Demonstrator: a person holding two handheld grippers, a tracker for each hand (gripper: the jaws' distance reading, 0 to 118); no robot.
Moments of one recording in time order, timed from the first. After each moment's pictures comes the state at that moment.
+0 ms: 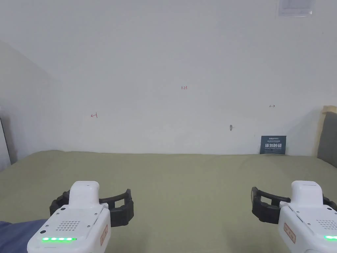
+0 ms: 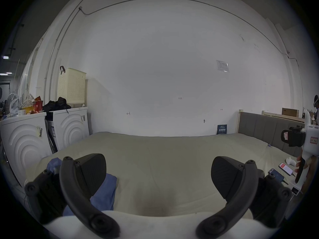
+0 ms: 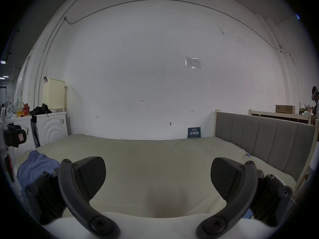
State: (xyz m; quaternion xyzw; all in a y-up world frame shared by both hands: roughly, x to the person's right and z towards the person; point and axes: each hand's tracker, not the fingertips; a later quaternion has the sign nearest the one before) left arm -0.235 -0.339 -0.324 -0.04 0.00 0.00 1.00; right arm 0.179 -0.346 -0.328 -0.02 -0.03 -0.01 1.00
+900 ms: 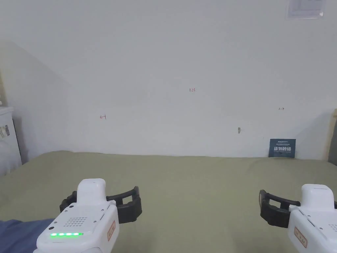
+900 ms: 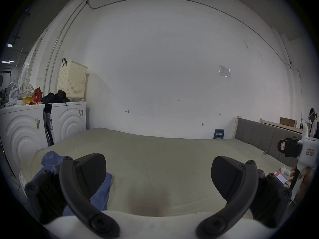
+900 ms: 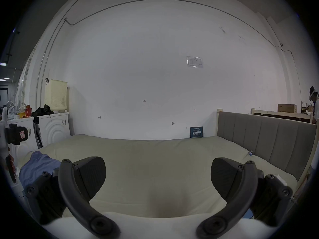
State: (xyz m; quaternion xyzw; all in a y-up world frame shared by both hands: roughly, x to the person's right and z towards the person) left arm -0.239 -0.333 -0.322 -0.05 0.00 0.04 1.00; right arm 0.177 -0.345 -0.326 -0.02 -0.02 -0.02 1.00
